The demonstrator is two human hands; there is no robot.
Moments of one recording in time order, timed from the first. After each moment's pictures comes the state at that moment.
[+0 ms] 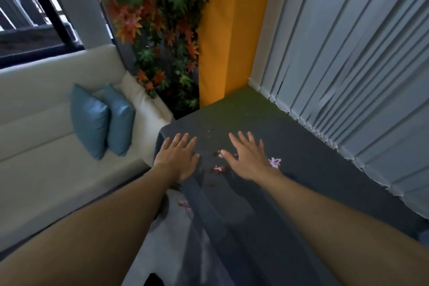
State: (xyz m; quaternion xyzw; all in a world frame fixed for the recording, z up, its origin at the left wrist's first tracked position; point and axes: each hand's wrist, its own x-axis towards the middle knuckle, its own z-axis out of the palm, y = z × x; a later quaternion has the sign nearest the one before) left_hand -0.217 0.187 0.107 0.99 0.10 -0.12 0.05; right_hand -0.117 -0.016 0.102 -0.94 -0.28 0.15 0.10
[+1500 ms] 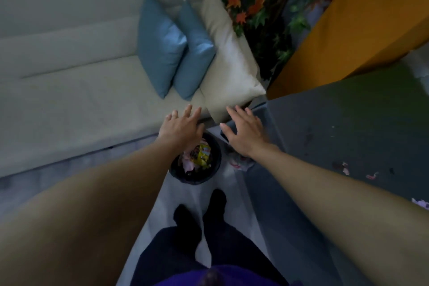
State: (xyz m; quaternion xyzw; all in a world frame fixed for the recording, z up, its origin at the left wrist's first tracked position) left_hand -0.267 0.510 -0.033 0.93 0.27 -0.21 0.15; right_hand -0.139 0.355 -0.039 -0.88 -0.40 0.24 0.10
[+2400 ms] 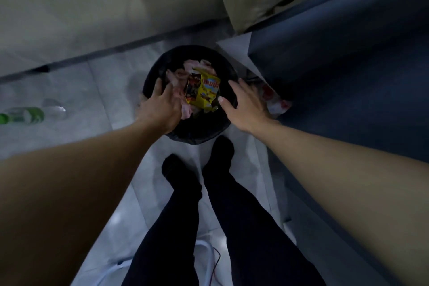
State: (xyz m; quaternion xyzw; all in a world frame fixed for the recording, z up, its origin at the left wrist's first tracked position) left_hand -0.329 0.537 -0.442 0.81 0.40 -0.33 0.27; right_hand -0.170 0.373 -0.427 -0.87 -0.27 0.41 0.07
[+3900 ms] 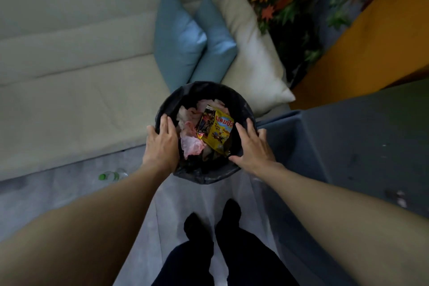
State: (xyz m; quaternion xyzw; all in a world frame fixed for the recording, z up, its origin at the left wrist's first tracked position) left_hand -0.325 0.567 -0.101 0.92 0.33 -0.22 -0.02; right_hand -0.153 0.391 -0.114 -0.88 -0.40 0.27 0.06
